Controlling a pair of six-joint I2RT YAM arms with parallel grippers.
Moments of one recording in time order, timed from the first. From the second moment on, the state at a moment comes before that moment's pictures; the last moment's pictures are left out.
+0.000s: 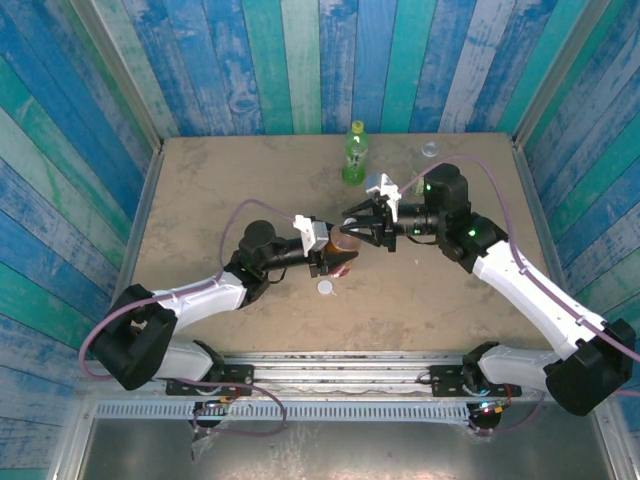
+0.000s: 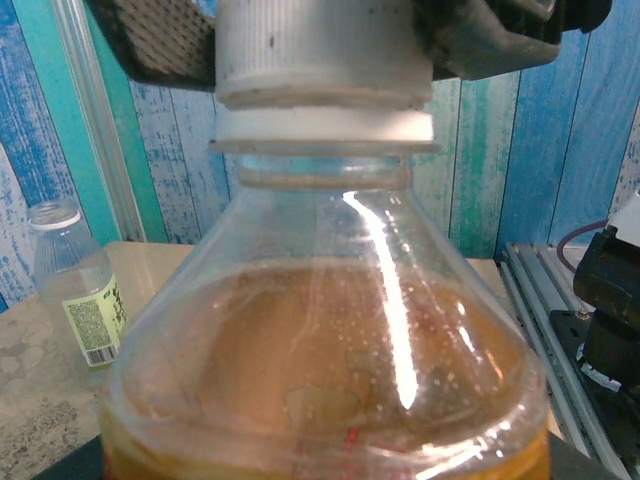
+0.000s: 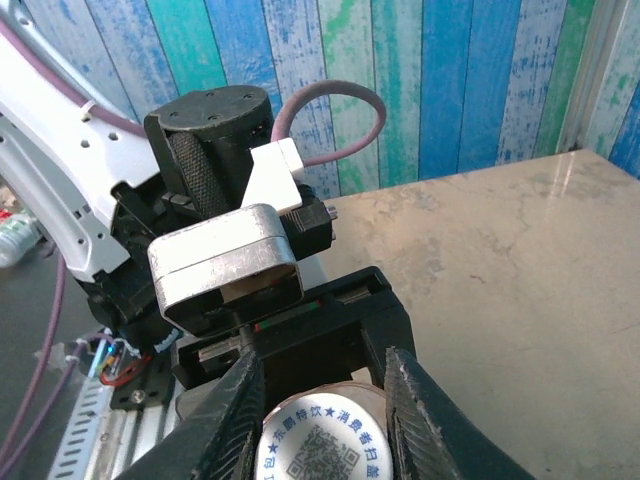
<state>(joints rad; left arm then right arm) -0.66 1.34 0.55 0.84 0.71 0.05 0.55 1.20 1.06 -0.19 -0.87 -0.13</state>
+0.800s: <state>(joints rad) -0.84 1.58 0.64 1.03 -0.12 0.14 0.78 1.26 1.03 -0.03 0.17 0.27</state>
